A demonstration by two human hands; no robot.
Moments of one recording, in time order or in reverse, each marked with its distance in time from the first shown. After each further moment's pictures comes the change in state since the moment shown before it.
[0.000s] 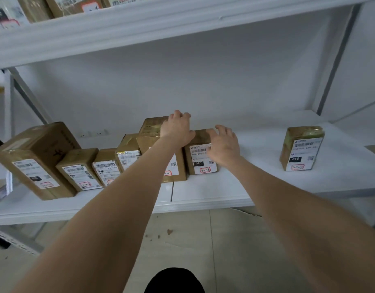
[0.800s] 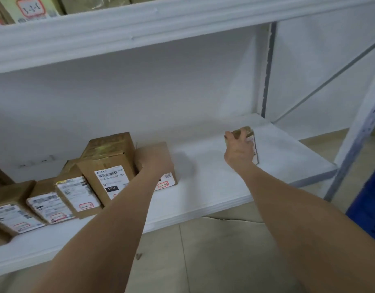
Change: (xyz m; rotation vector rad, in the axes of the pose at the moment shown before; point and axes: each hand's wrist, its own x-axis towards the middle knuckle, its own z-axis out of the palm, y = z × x) left_hand 0.008 0.083 0.057 -0.001 -0.299 -0.089; right_hand -0.020 0.154 -0.033 -0.021 0.111 0.492
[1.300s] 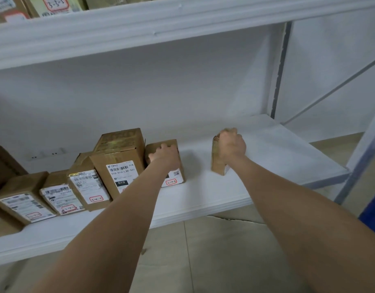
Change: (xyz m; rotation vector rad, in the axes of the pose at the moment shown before) left_hand 0.000 -0.015 -0.004 0.018 0.018 0.081; right_hand -0.005 -0.056 -0.011 -0.045 -0.014 -0.063
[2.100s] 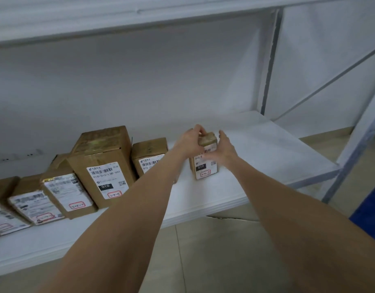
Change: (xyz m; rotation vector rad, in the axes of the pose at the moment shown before) left_hand 0.039 0.070 -0.002 -0.510 0.030 0.375; right_hand 0.013 0.024 0.037 0.638 -0.256 0.113
